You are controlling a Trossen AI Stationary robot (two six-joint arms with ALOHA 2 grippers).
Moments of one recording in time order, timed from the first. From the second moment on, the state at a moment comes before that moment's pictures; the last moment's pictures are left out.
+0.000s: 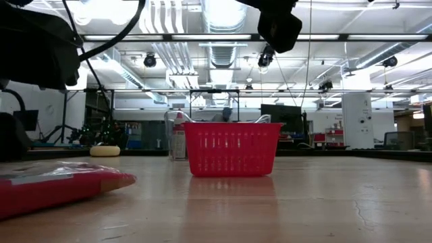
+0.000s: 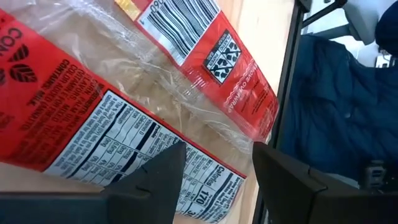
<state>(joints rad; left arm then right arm) -0.64 1.75 0.73 0.10 0.28 -1.05 0.38 1.57 0.91 0.38 0.06 0.68</state>
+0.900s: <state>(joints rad) -0.51 1.80 0.80 0.16 0.13 -0.79 0.56 1.65 0.90 0.22 0.27 1.16</state>
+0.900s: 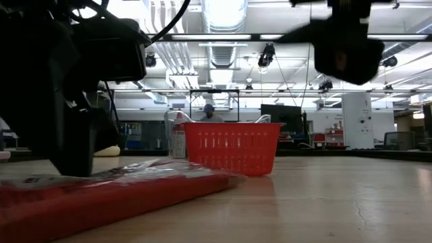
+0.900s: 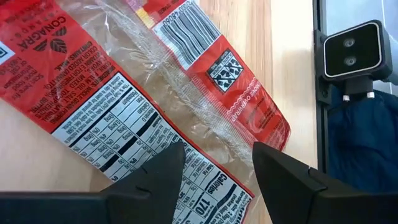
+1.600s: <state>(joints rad) -0.50 1.81 0.83 0.16 0.05 -0.69 0.55 1.81 0.91 0.22 0.26 1.44</state>
